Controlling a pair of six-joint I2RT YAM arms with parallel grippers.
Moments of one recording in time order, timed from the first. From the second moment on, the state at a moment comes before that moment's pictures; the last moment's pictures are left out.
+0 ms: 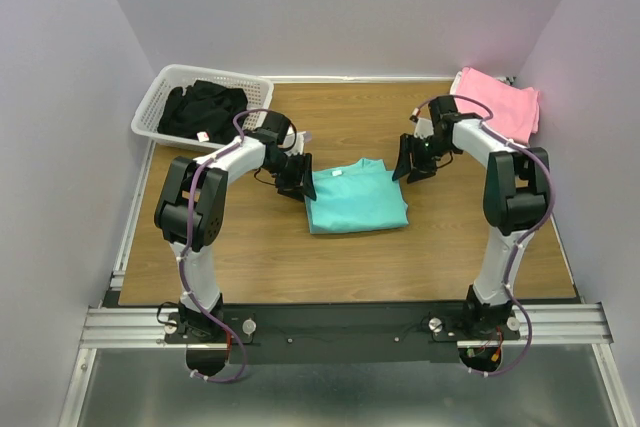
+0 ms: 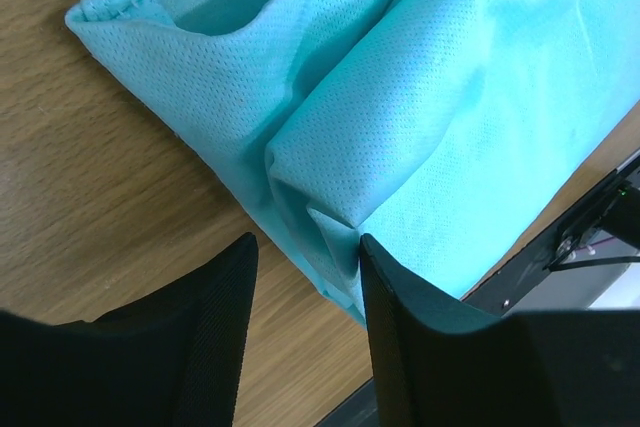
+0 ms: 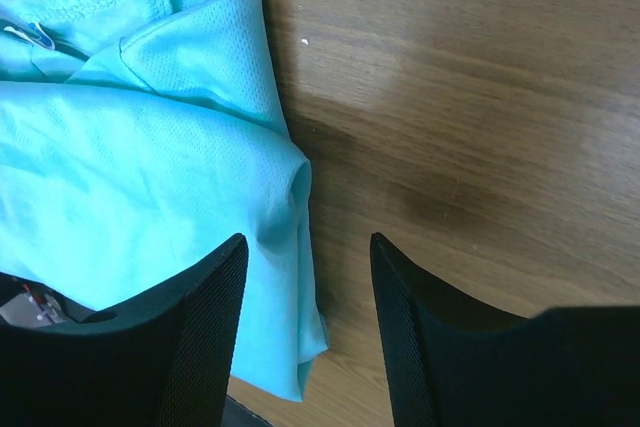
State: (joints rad) left arm -0.36 1.92 1.31 -0.62 0.57 -0.26; right arm 0.13 1.99 1.44 -0.74 -0.47 0.11
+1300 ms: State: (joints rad) left arm -0.36 1.94 1.28 -0.53 0.60 -0.26; right arm 0.20 2.08 1.69 -0.69 -0.66 0.13
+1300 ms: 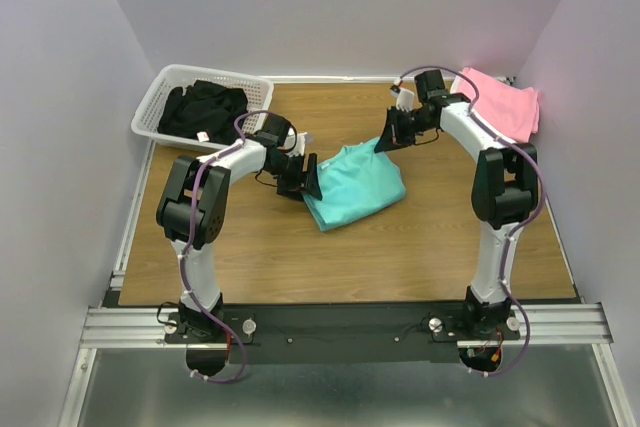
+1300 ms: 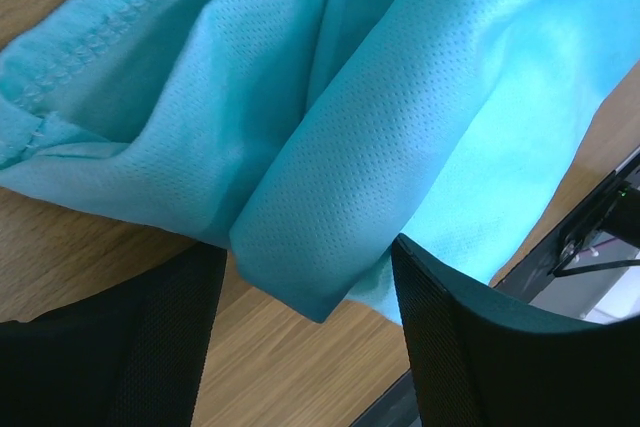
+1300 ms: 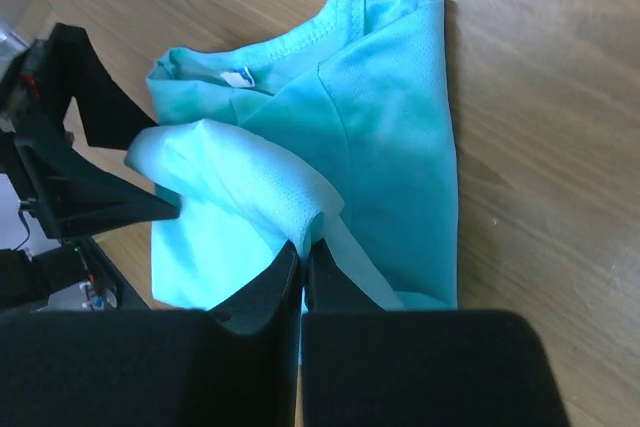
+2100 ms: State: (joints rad) left arm -0.36 1.98 1.27 -0.51 0.60 -0.23; right arm 0.22 2.26 1.83 -0.67 -0.67 0.13
